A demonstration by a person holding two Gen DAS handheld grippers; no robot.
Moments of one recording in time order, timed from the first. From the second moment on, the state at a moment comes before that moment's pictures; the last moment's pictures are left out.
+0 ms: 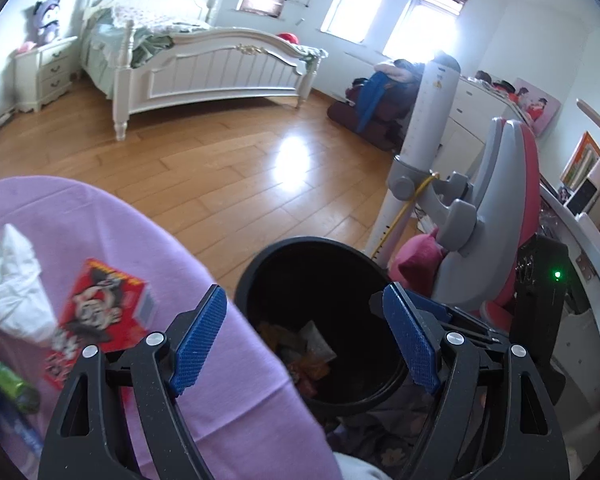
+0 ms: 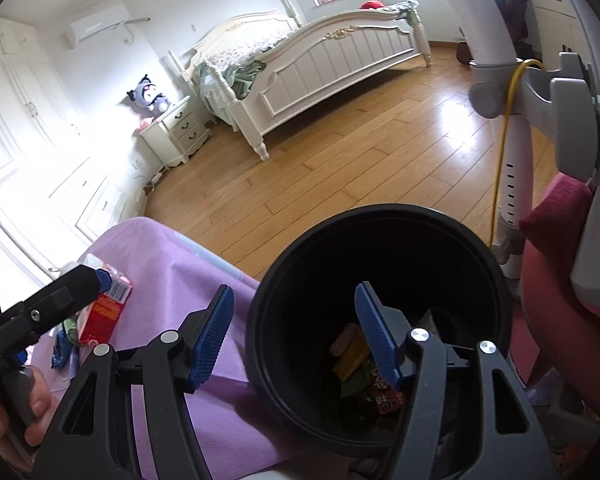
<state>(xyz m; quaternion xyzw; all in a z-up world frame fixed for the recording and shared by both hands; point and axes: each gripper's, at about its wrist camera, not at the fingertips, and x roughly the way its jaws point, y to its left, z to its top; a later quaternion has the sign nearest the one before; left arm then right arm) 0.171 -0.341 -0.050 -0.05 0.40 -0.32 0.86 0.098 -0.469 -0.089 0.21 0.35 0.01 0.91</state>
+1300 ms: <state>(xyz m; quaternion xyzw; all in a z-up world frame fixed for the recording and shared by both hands) 0.167 -0.050 -0.085 -0.01 0.47 -0.13 0.87 0.235 -0.129 -0.013 -0.09 0.41 0.27 0.87</state>
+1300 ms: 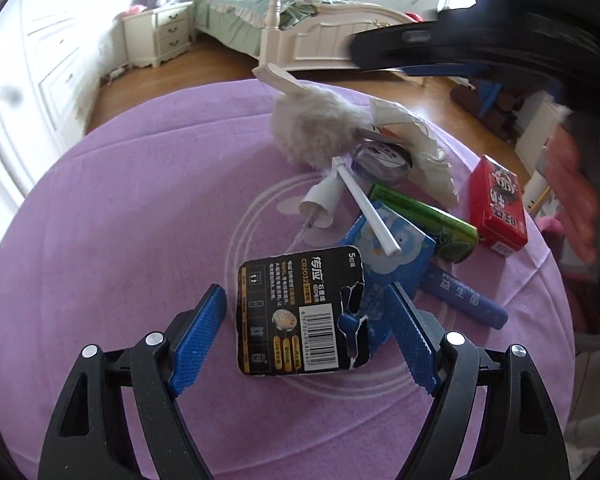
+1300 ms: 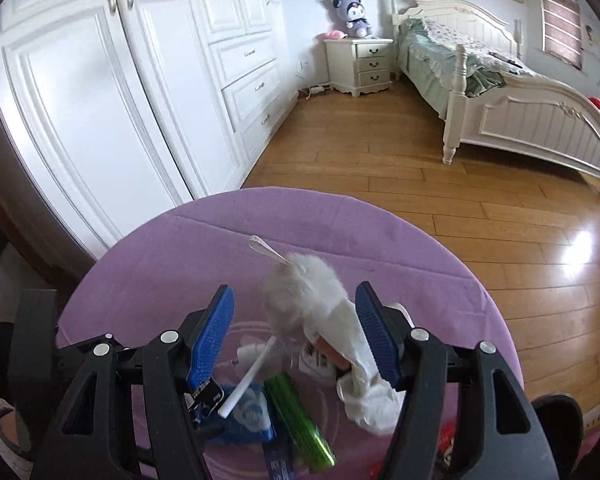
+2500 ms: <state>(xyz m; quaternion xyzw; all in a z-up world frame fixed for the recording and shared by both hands) 0.133 0.033 -0.067 -0.12 0.39 -0.08 0.91 0.101 -0.204 -0.032 0.11 0.36 0.27 0.89</state>
